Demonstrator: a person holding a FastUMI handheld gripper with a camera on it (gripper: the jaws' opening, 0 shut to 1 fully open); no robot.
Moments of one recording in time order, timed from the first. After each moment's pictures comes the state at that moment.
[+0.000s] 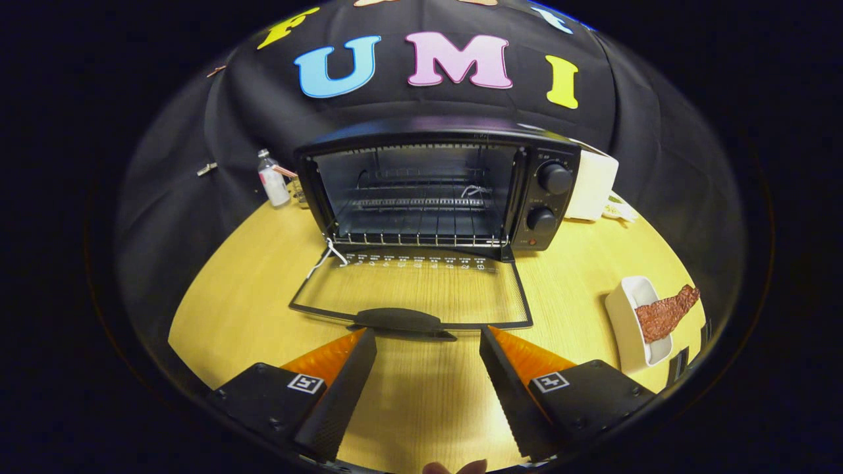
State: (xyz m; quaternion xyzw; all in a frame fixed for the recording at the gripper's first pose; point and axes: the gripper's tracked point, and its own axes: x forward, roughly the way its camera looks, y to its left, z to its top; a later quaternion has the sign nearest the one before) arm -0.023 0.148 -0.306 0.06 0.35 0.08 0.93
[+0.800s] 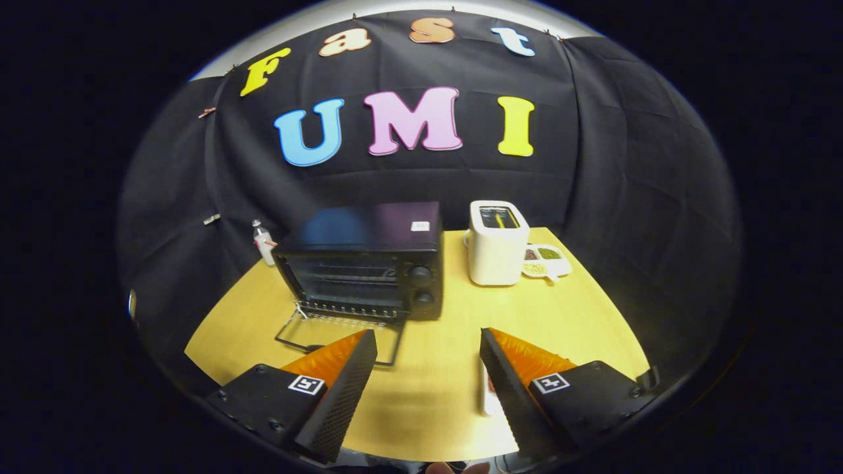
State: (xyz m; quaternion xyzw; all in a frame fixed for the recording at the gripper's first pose) arm -0.023 -0.066 -0.200 0.06 0.28 0.05 0.96
